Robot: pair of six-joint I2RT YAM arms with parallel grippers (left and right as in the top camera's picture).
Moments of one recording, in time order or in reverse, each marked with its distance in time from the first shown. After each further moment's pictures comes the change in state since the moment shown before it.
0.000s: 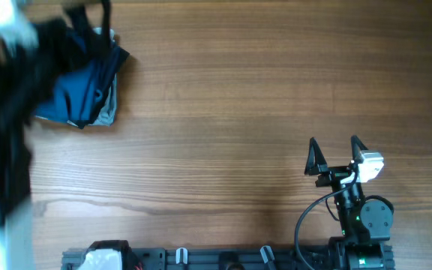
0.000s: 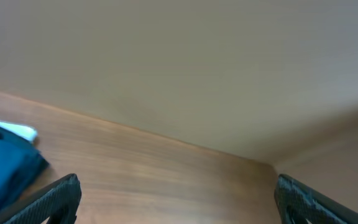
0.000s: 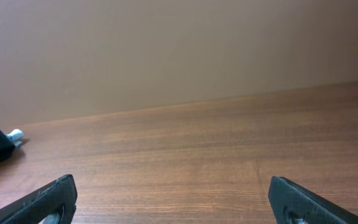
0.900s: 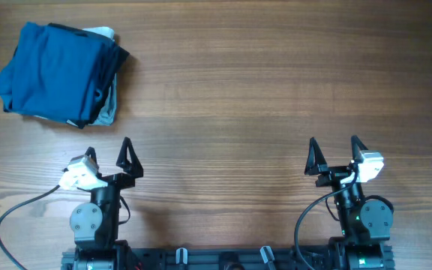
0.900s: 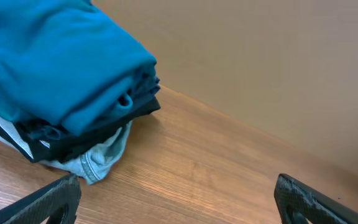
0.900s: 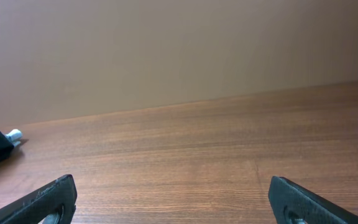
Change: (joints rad) left arm 0.019 -1.210 -1.826 0.822 -0.336 0.045; right arm 0.000 0.002 0.000 0.000 0.003 0.000
